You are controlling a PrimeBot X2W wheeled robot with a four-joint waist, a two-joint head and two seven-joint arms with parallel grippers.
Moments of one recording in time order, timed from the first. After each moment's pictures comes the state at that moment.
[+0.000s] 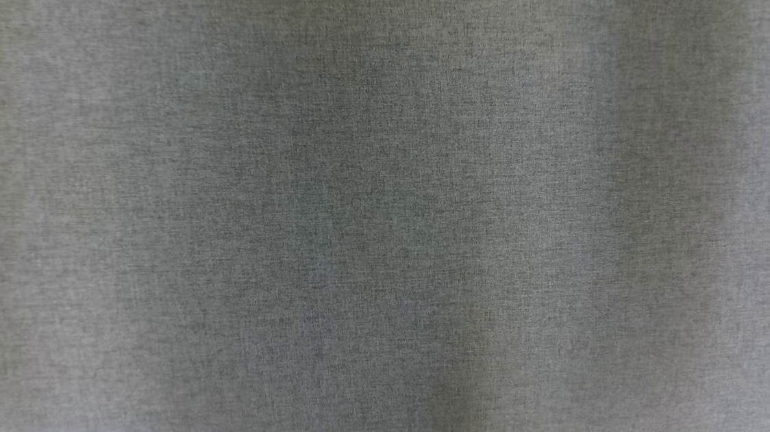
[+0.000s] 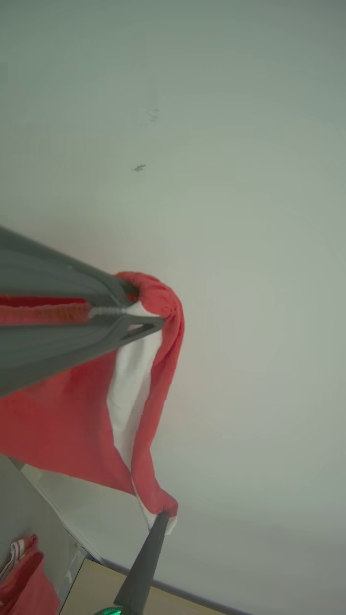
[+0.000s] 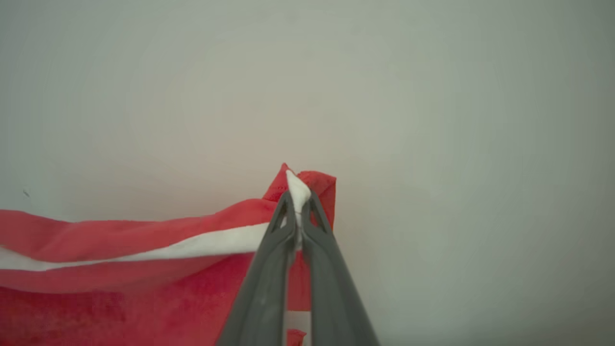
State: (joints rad) left arm -2.07 0.43 -1.05 0.82 -1.14 -0.13 -0.19; right arm -1.97 -0.13 0.08 1.17 0.40 0.13 -0.02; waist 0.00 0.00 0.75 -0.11
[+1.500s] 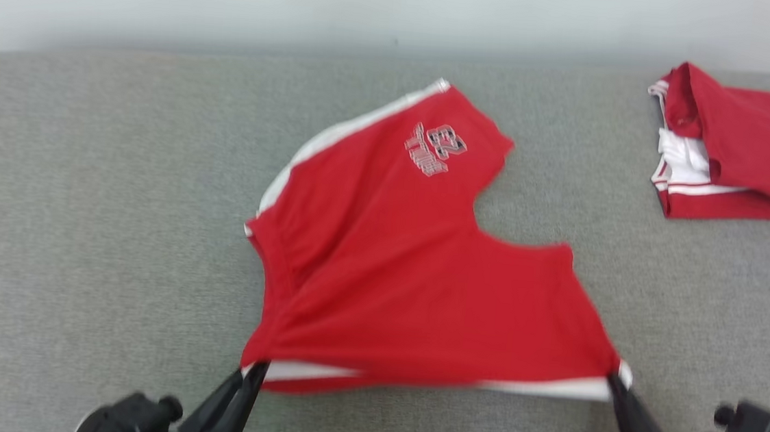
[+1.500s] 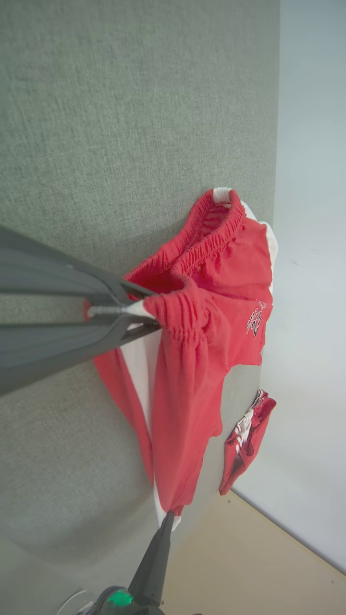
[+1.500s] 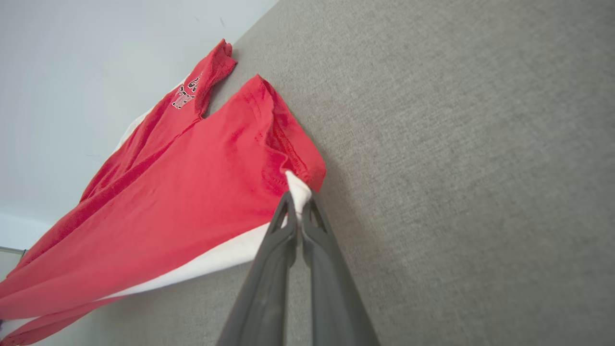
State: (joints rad) left arm -0.16 0.45 -0.59 0.09 -0.65 -0.05 -0.26; right arm -0.03 -0.13 0.00 0.19 0.75 0.13 0.15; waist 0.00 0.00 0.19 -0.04
